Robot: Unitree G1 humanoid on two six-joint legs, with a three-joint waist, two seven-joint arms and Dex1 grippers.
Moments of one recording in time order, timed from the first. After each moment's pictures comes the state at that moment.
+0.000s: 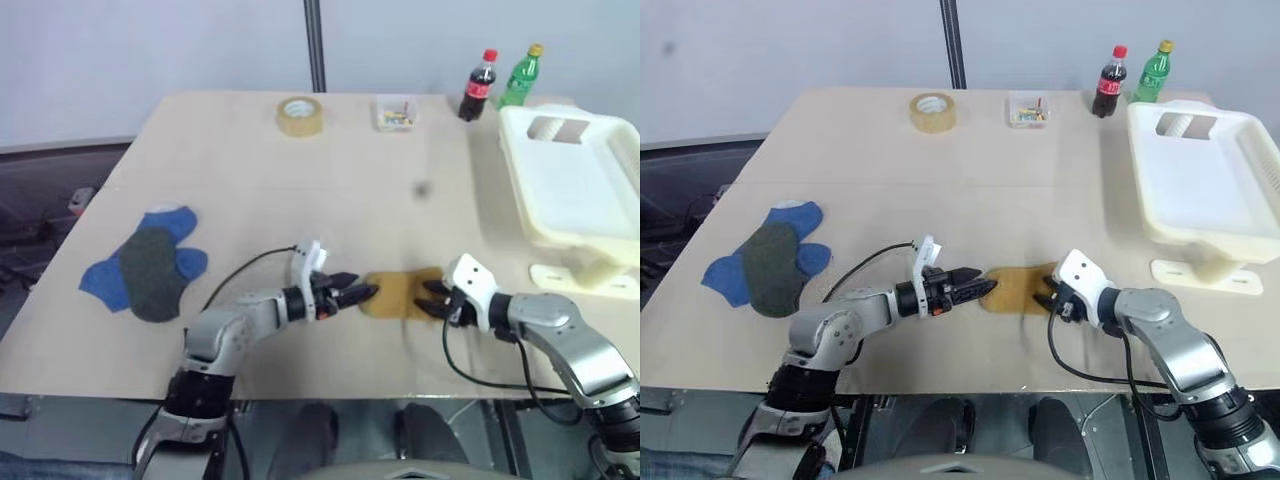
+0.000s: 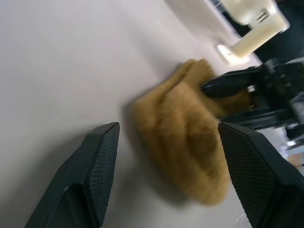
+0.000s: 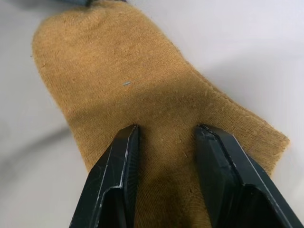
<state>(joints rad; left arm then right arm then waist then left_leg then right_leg) -0.31 0.30 -0.13 -0.11 -0.67 0.94 -0.67 -0.15 -0.63 0.22 -0.36 0.19 0.60 0.73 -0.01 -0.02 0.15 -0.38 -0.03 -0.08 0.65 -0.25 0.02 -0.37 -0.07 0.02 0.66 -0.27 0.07</state>
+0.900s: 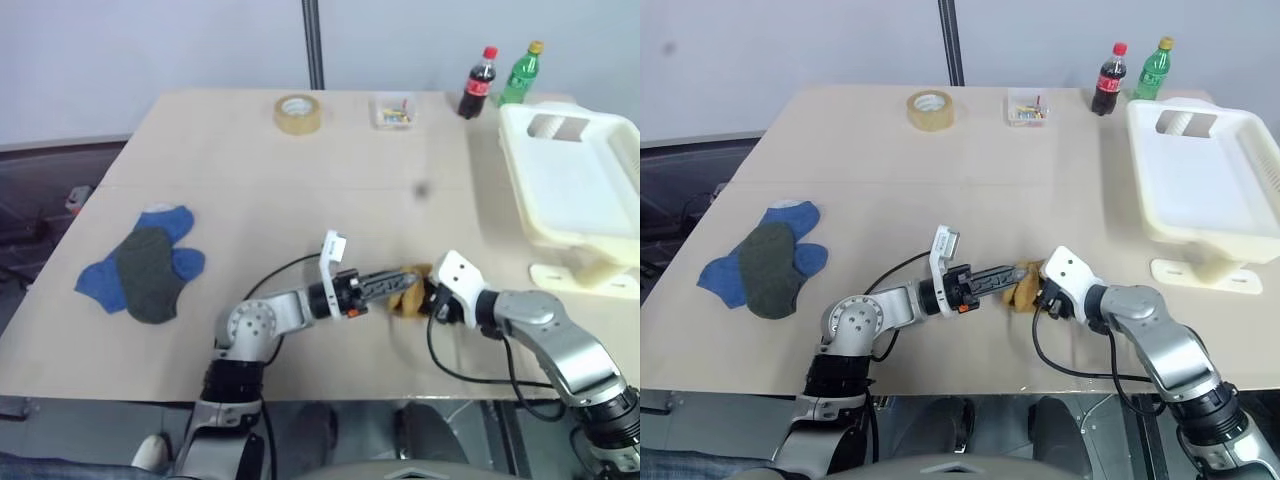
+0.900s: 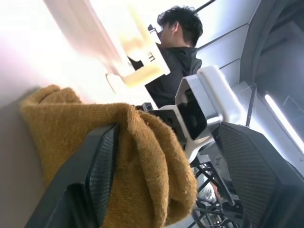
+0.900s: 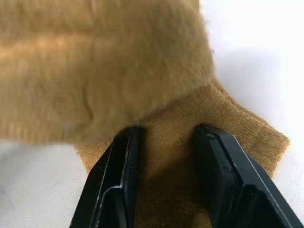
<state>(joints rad) -0.36 0.12 0.03 -0.06 -0.91 1.11 -0.69 -0.20 -0.60 0.25 -0.40 0.16 0.69 0.71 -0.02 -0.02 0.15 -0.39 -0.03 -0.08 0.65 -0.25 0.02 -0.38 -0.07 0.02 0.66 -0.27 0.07</state>
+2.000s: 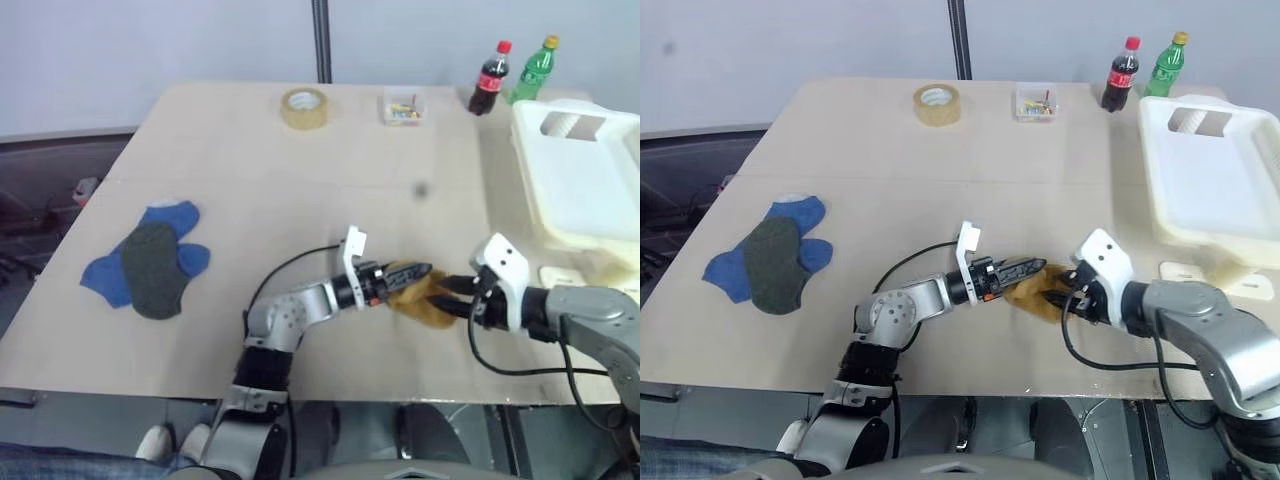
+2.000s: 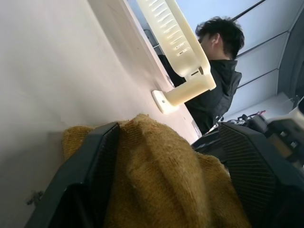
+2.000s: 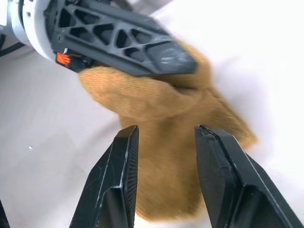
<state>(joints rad) -0.43 0.01 -0.05 0.11 -0.73 0.91 -0.66 -0.17 -0.72 -0.11 -0.71 0.57 1.16 0.69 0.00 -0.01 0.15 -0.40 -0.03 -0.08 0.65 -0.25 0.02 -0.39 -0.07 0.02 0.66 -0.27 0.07</state>
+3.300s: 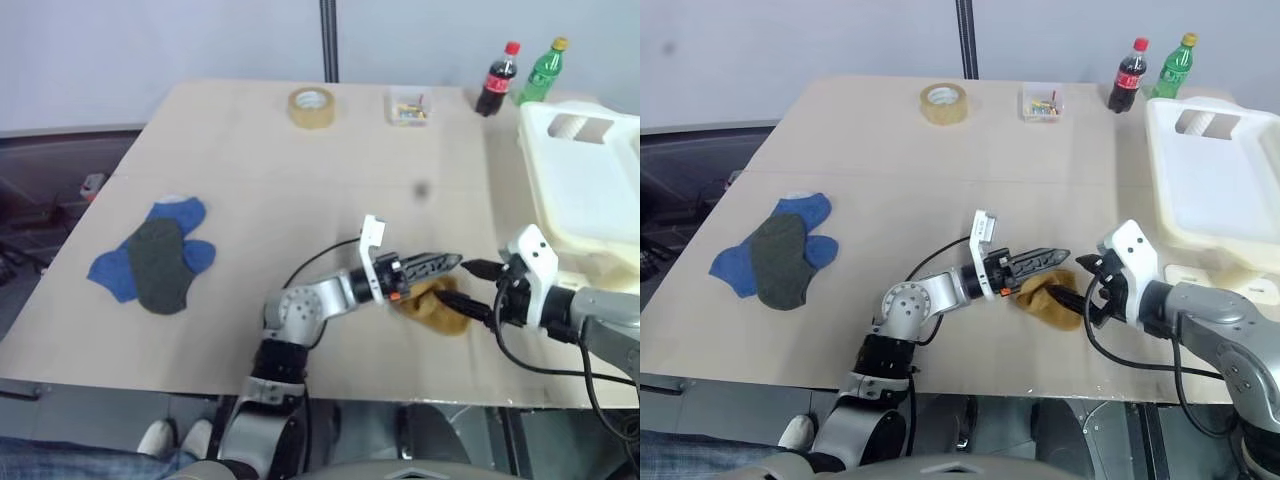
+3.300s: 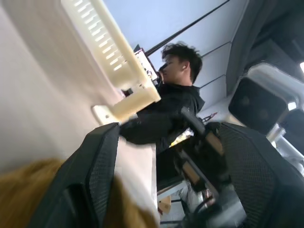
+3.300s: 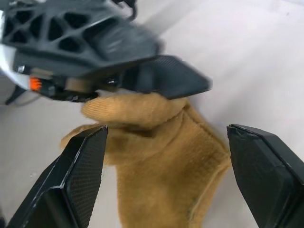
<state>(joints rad) -0.50 -0.10 -0.05 0.16 -0.79 0.92 -0.72 -0.07 -0.73 -0.27 -0.72 0.78 1.14 0.55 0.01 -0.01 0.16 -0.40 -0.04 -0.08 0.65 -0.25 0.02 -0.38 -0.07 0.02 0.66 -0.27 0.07</state>
